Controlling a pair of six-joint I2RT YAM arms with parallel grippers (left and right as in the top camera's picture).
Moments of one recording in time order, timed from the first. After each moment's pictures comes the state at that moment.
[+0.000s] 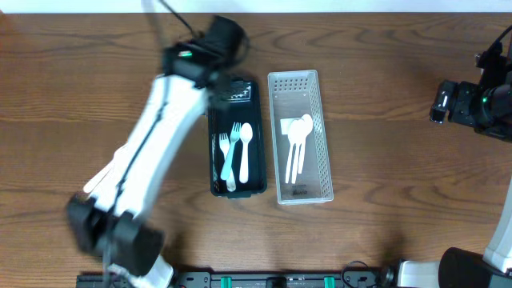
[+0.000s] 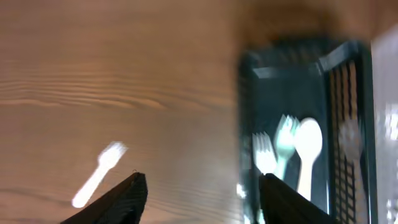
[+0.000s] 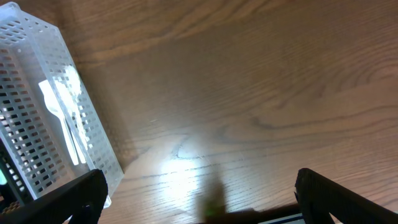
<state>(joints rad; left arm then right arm) -0.35 1.72 1.80 -1.26 -0.36 -0.28 -0.23 1.56 1.94 -1.64 -0.02 0.09</state>
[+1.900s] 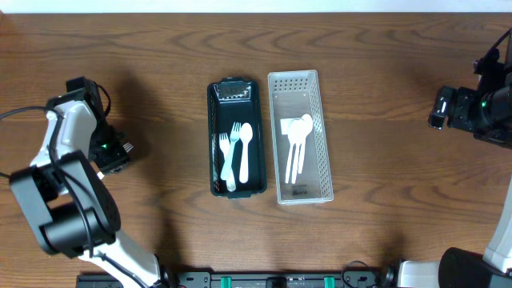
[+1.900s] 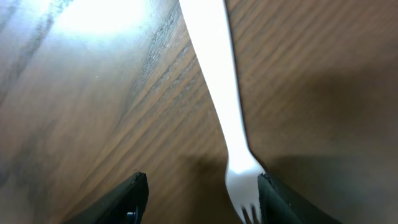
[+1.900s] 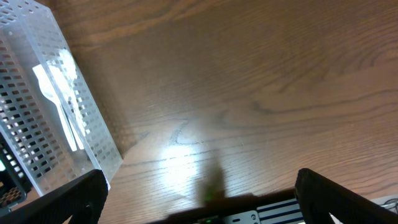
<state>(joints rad) 0.35 1.90 1.29 -1.01 -0.15 -1.84 -0.23 1.56 1.94 -1.69 -0.02 0.09</state>
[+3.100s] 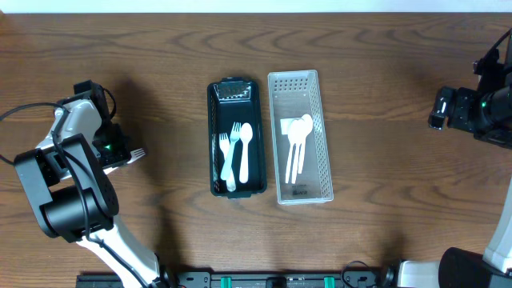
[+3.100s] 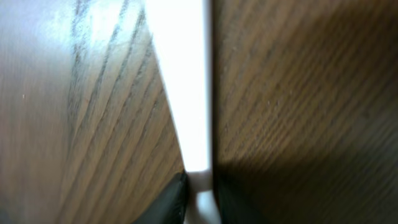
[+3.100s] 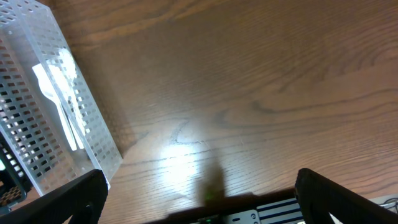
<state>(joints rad) 0.35 2.00 1.29 -0.93 -0.10 -1.60 -0.23 1.56 1.94 -1.70 -0.02 0.09</state>
